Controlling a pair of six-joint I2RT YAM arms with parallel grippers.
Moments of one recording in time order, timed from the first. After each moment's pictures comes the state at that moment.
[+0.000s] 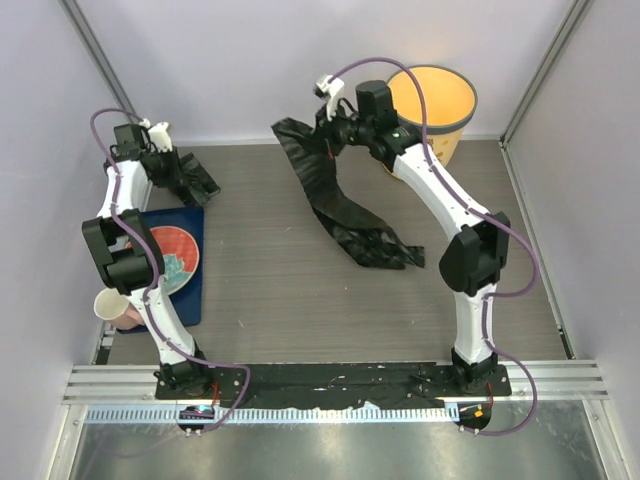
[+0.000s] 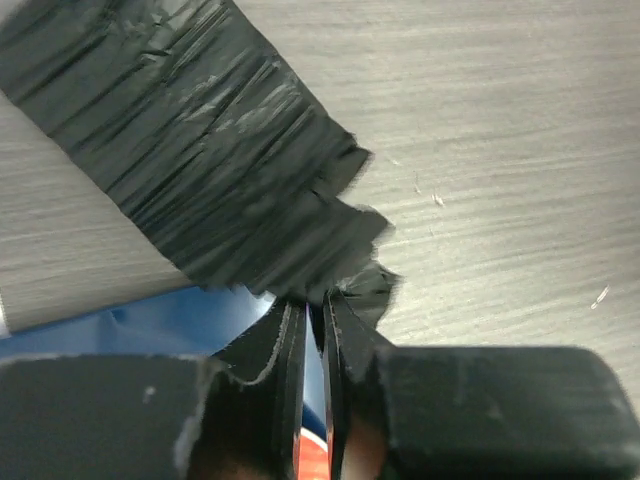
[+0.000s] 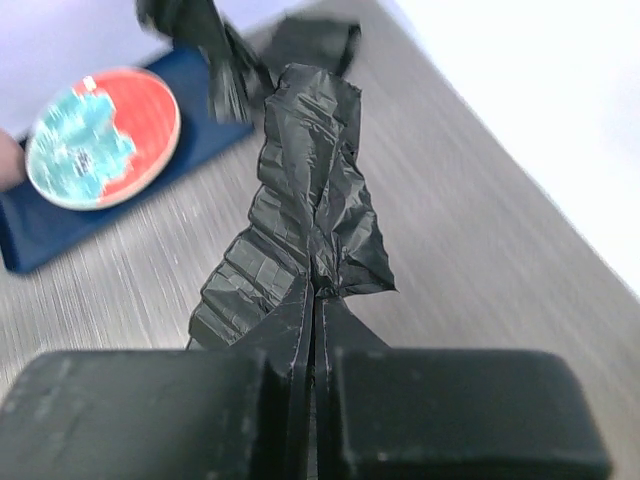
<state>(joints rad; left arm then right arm) 0.29 2.03 1.78 -0.60 0.43 0.15 0.48 2.00 2.02 -0.43 -0.59 -0.16</state>
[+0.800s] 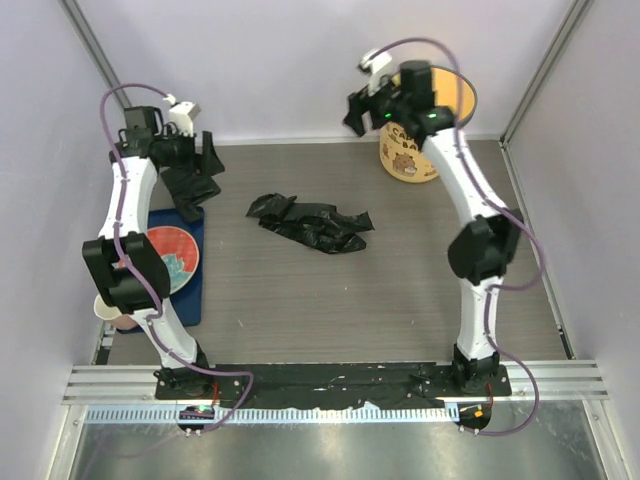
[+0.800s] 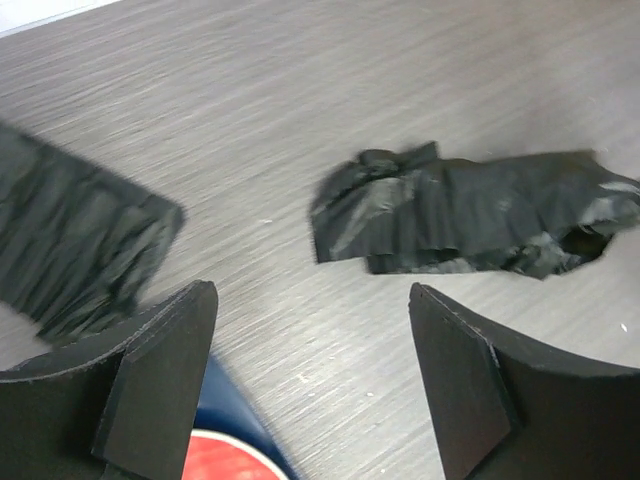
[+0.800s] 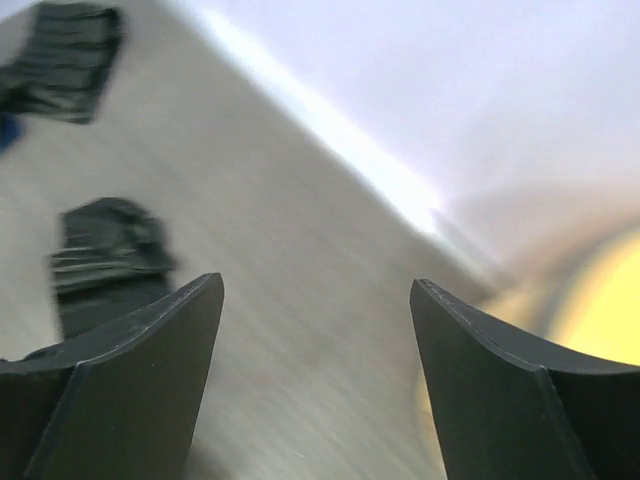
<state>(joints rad) 0.18 1.84 1.77 -0.69 0.61 0.24 0.34 2.16 2.24 -0.45 -0.44 -0.20</state>
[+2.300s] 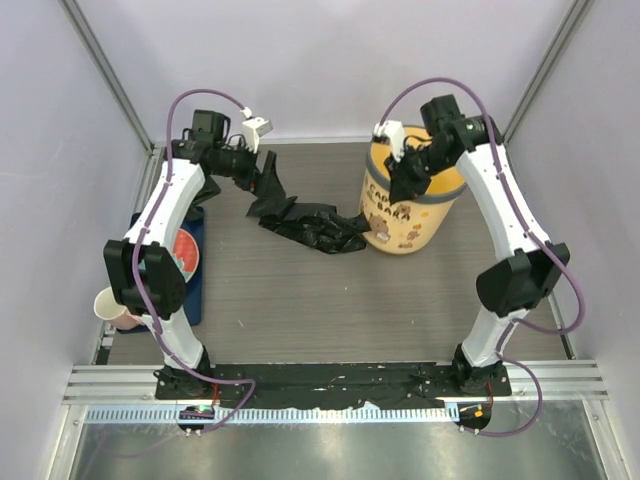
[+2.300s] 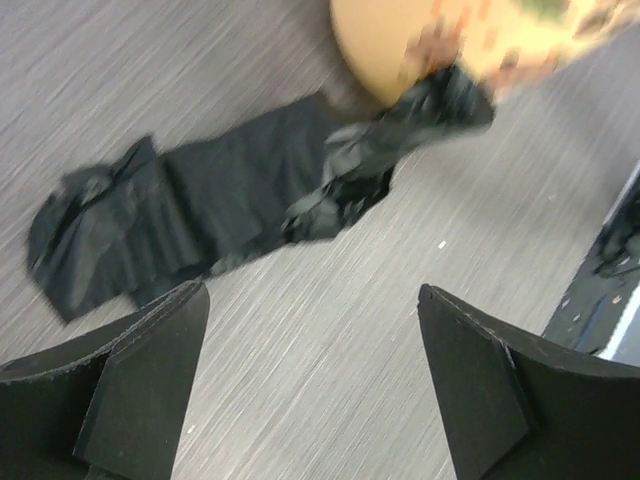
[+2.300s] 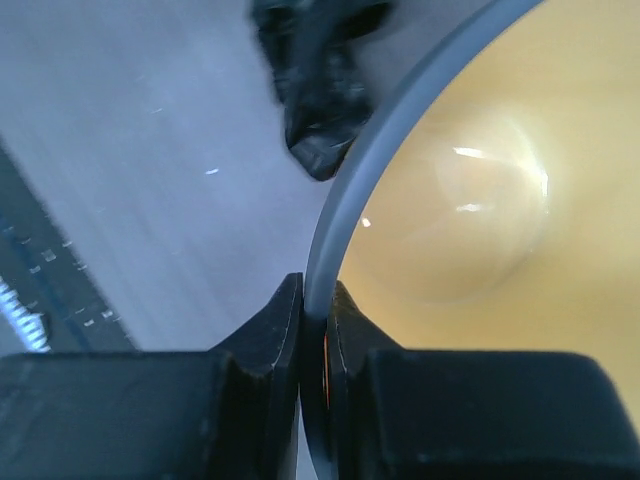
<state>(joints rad) -0.14 1.78 1.73 -0.87 0.74 0.31 0.23 1.84 2.07 -1.33 -0.53 -0.65</state>
